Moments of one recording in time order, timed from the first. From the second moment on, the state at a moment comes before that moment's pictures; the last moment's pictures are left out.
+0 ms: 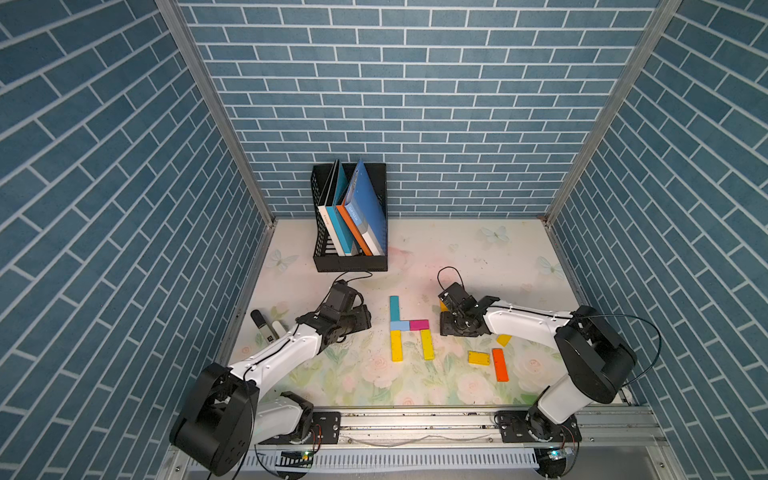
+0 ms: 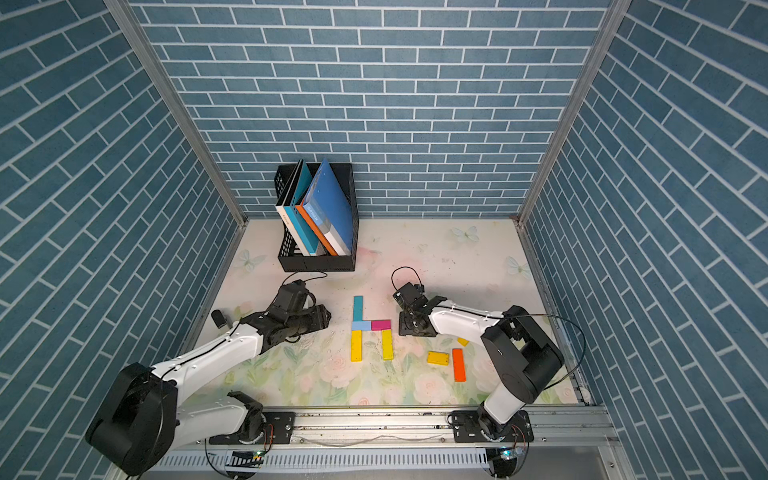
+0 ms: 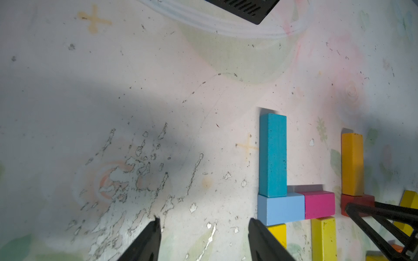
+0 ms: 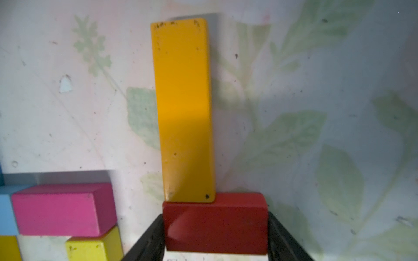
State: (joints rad) left arm -0.46 1.22 0.59 -0.29 0.02 -0.65; right arm 0.77 1.61 0.85 -0.47 0.12 0.70
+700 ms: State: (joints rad) left arm -0.46 1.22 0.59 -0.29 0.02 -0.65; right arm 0.80 1.22 0.65 -0.65 0.12 0.82
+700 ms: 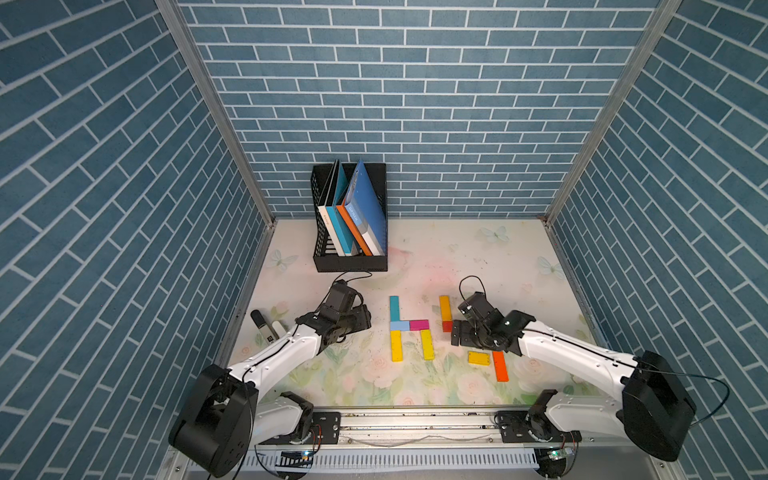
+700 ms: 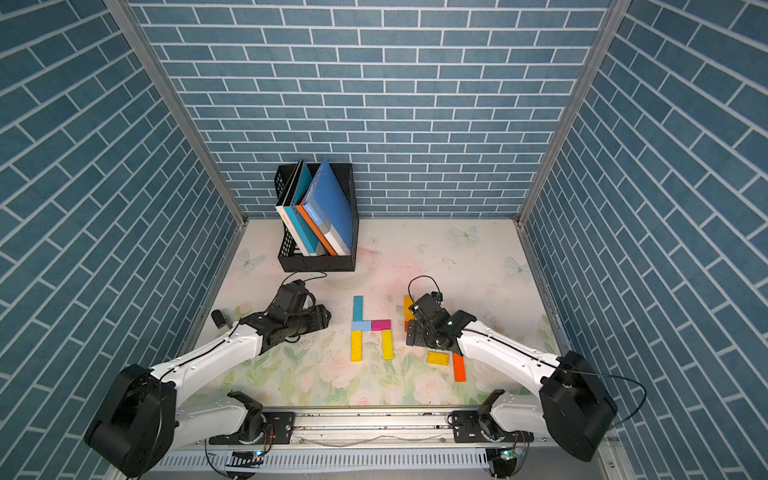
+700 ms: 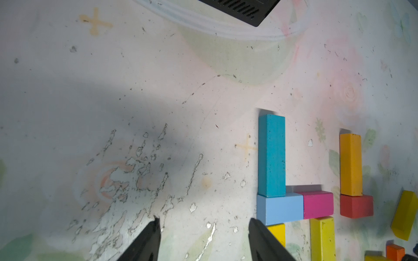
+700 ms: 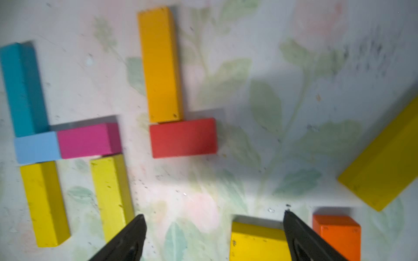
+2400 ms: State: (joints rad) left arm -0.46 1.24 0.59 -0.28 0.01 -0.65; right arm 0.56 1.48 0.73 -0.50 0.12 0.52
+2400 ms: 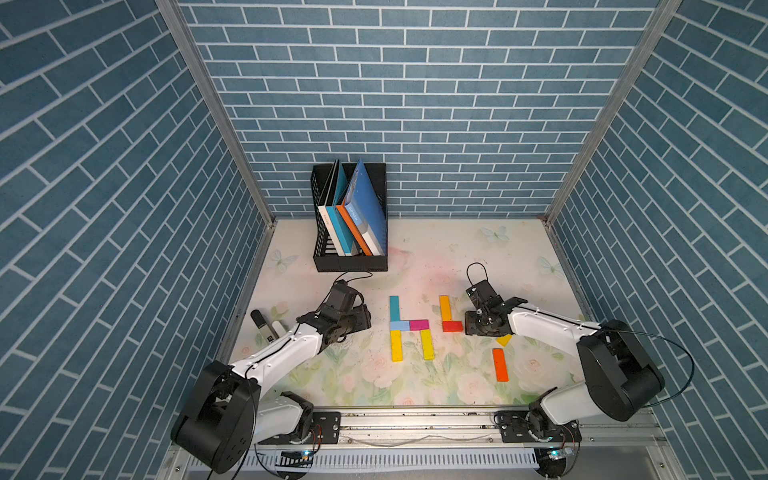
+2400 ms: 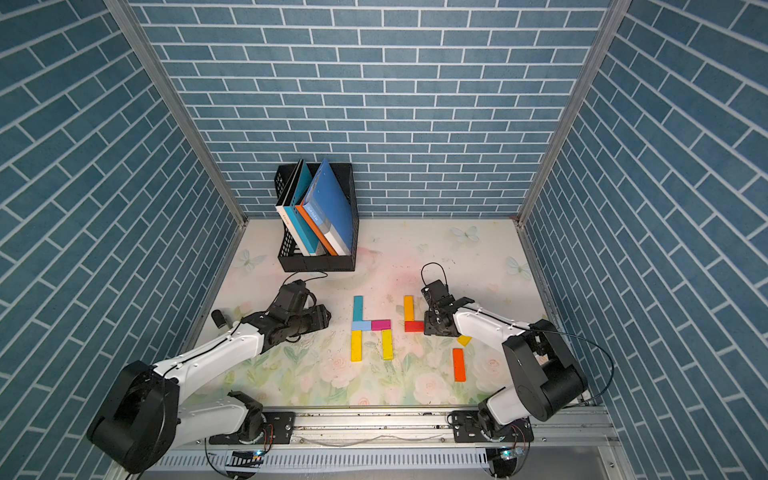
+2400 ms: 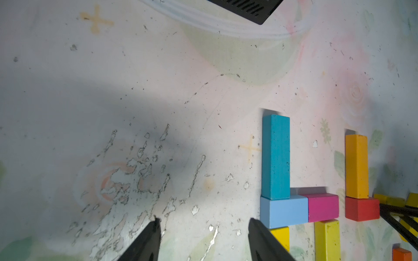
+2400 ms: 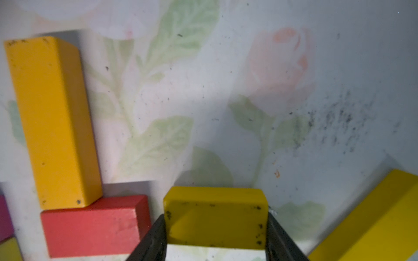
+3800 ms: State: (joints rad) left arm -0.46 1.25 0.59 -0.27 0.01 -0.65; right arm 0.44 1.52 0.77 -0.41 -0.01 0.69
